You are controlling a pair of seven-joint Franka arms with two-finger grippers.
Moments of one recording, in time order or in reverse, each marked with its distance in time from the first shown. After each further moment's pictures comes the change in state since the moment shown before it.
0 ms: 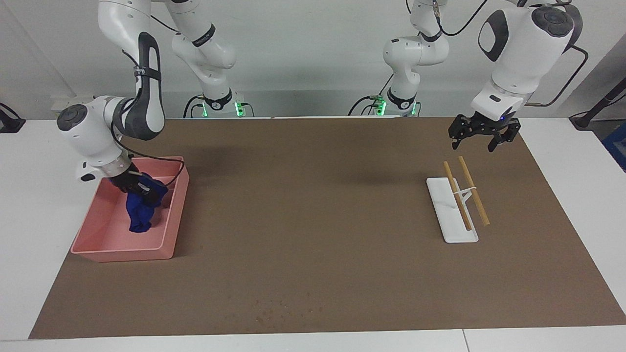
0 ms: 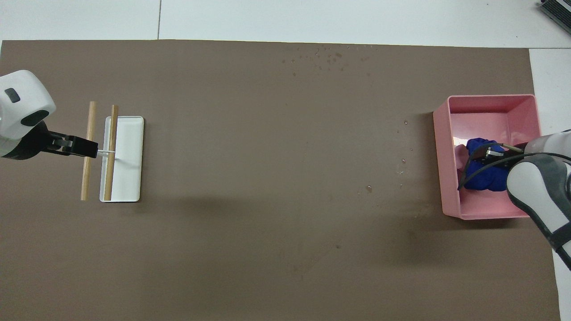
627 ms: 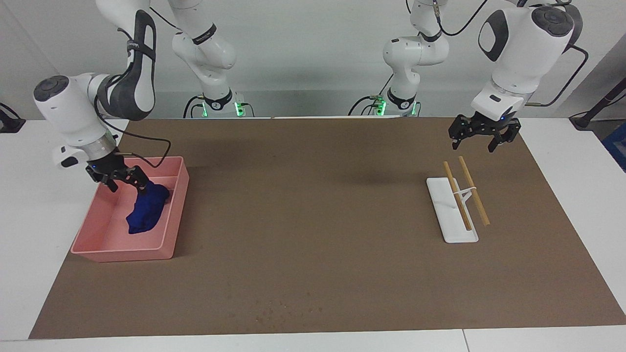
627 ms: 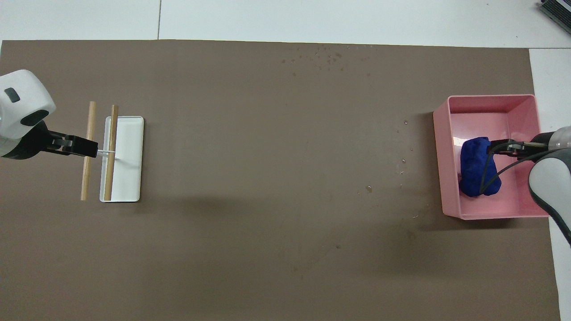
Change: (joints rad) left arm 0.000 0.000 0.000 0.000 0.000 0.007 0.000; right arm 0.013 -0.116 0.029 0.134 0.000 -0.182 -0.172
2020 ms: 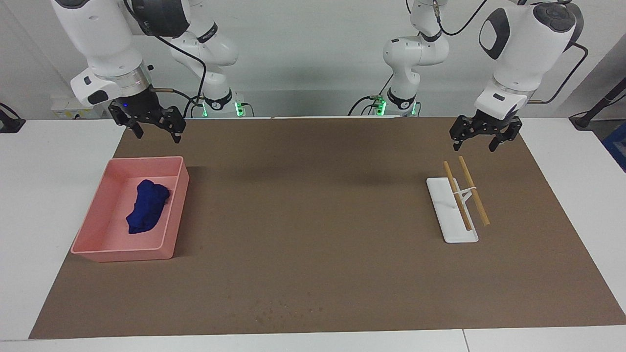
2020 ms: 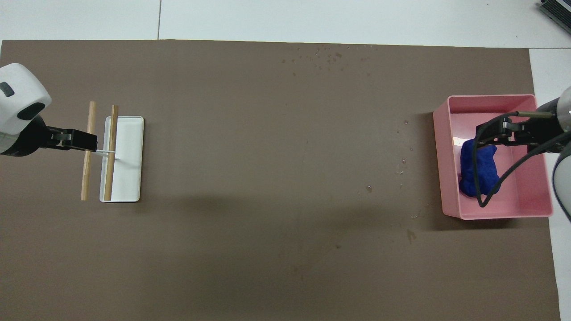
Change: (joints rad) left arm 0.000 -0.001 -0.001 0.008 -0.007 0.017 -0.075; right arm 0.271 -0.016 0.000 0.422 -0.108 -0.577 0.313
